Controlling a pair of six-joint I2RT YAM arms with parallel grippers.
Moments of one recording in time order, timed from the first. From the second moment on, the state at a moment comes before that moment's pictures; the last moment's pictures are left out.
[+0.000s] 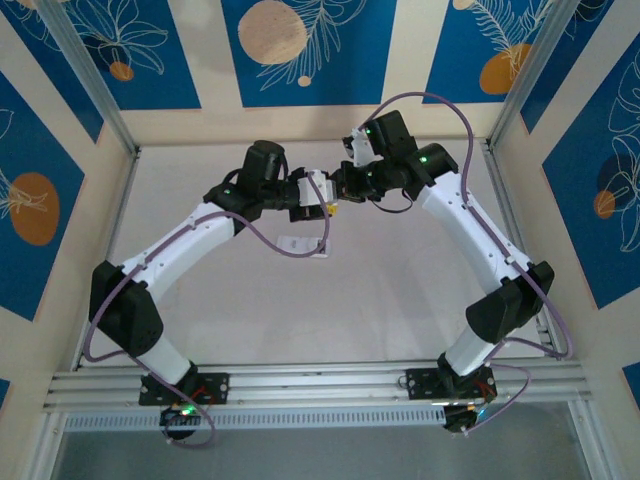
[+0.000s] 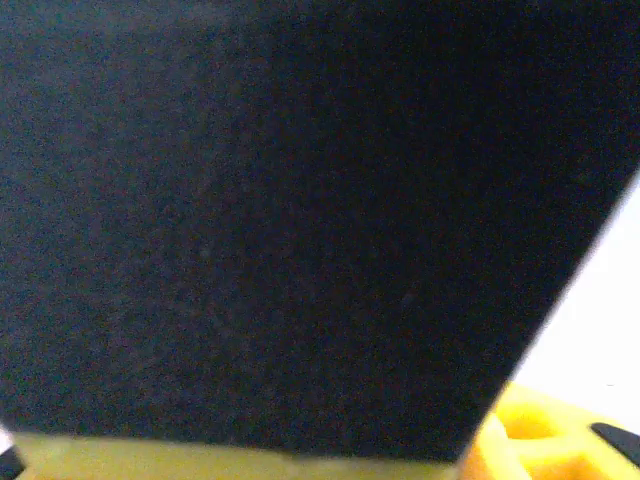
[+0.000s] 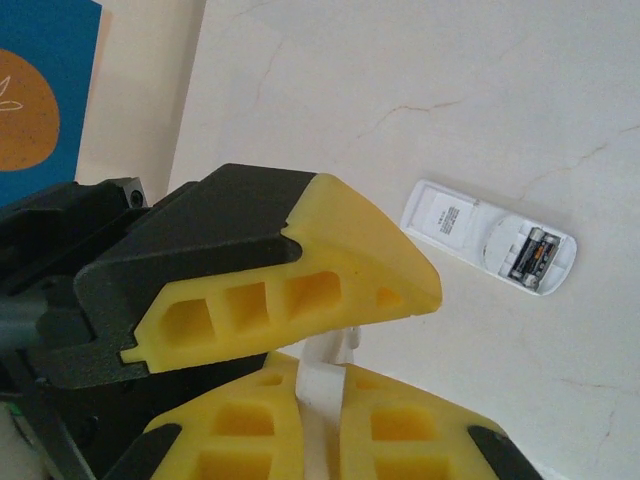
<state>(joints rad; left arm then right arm) -0.61 1.60 1.44 -0.34 0.55 0.84 0.51 1.63 1.81 -1.03 -0.44 0.52</state>
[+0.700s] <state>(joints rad) -0.59 1.32 1.20 -0.26 0.54 0.78 0.31 1.52 1.22 -0.50 -0.74 0.72</state>
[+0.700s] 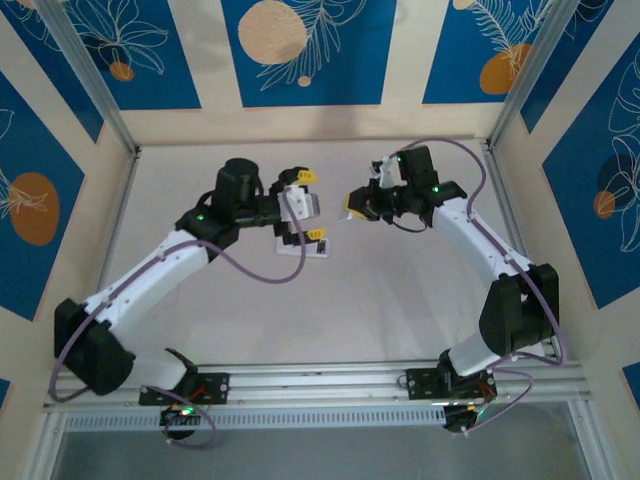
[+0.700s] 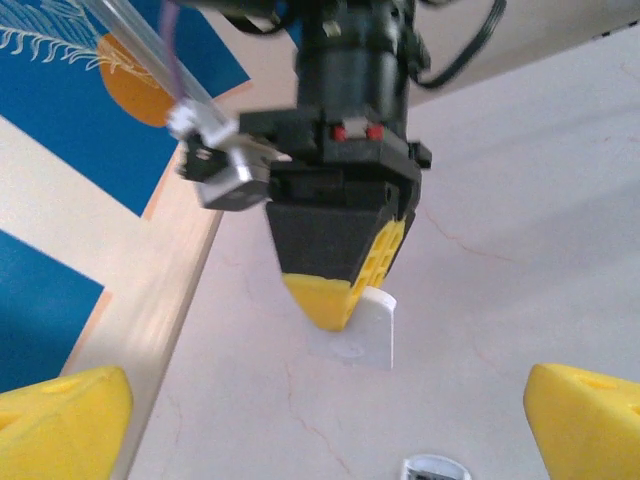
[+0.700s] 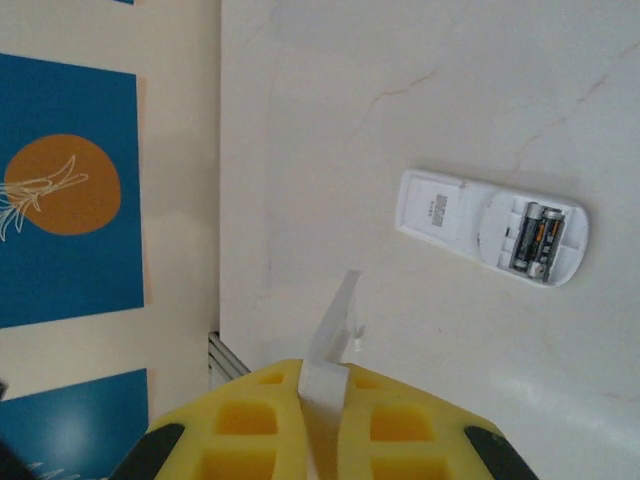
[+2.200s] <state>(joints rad) -0.20 1.19 0.84 -0.16 0.72 -0.07 0.42 1.95 1.03 0.11 -0.72 0.88</state>
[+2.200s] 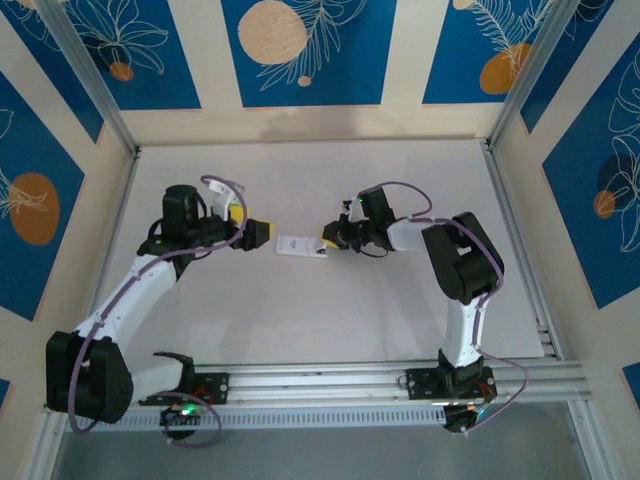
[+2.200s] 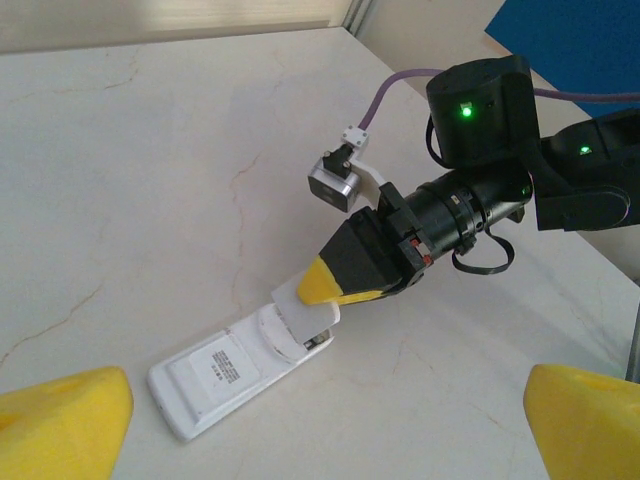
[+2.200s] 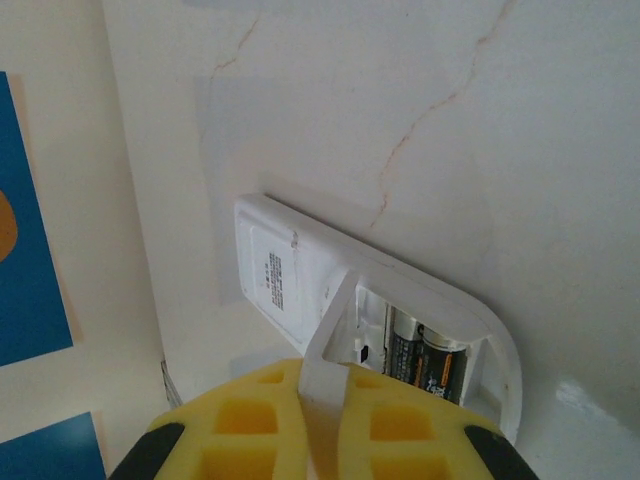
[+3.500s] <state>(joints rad) -0.20 1.19 0.84 -0.18 0.72 -0.05 0.41 1.96 1.03 0.11 -0.76 0.87</state>
